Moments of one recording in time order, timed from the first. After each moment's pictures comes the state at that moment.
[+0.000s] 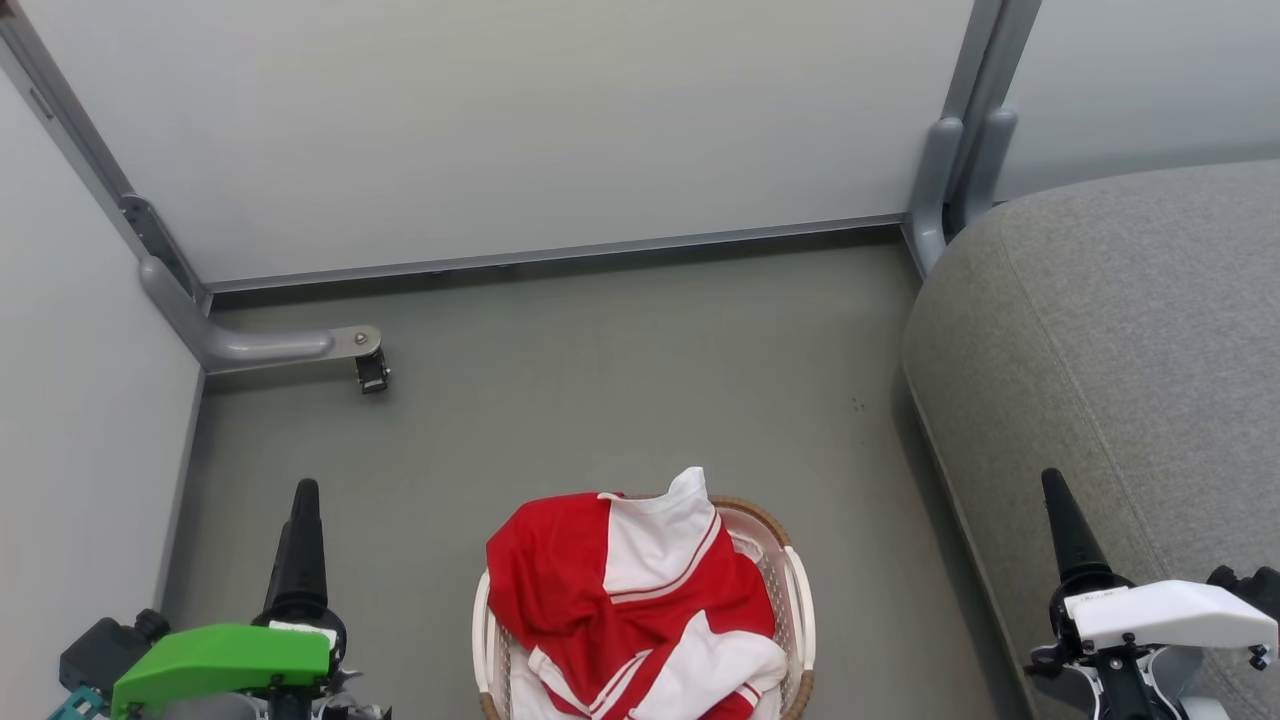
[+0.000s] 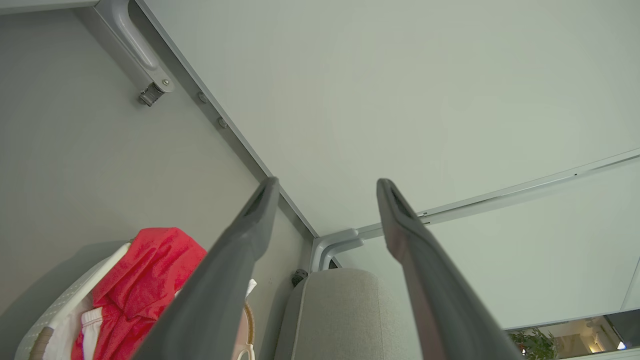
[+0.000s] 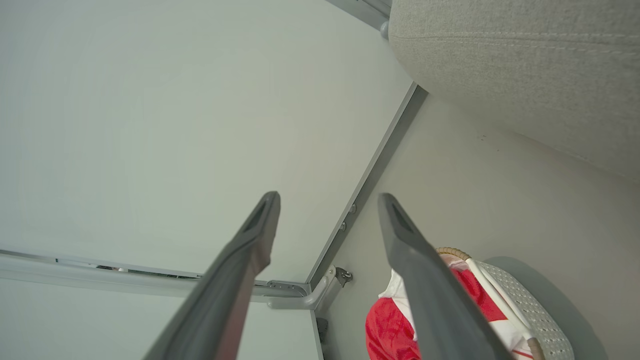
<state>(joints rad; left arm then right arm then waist) -0.01 0.04 0.02 0.18 -1.23 -0.11 -0.04 -0.05 -0.03 -0.08 0.25 1.25 0.13 -0.04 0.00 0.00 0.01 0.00</state>
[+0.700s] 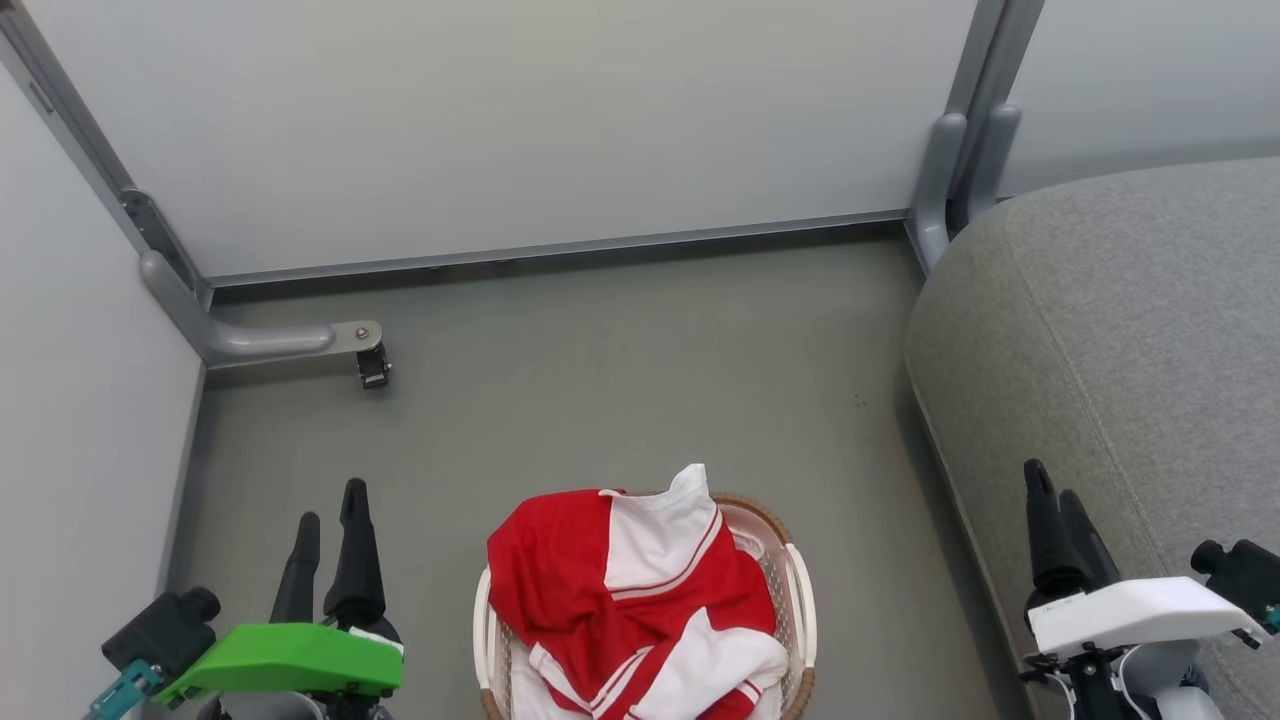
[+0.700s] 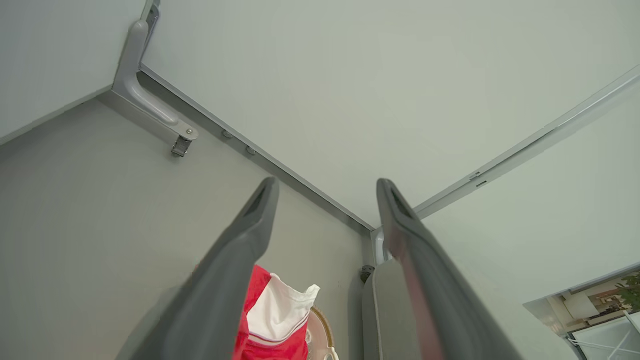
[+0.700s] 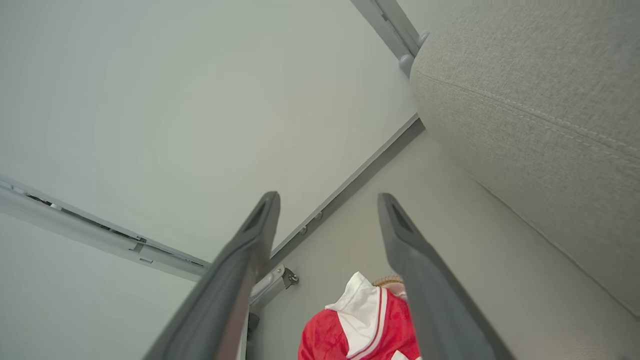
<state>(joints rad) 0.01 0.04 -0.06 0.13 -0.86 -0.05 -0.10 -0.03 -0.04 -0.05 0.20 0.91 0.13 -0.10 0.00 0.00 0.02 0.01</state>
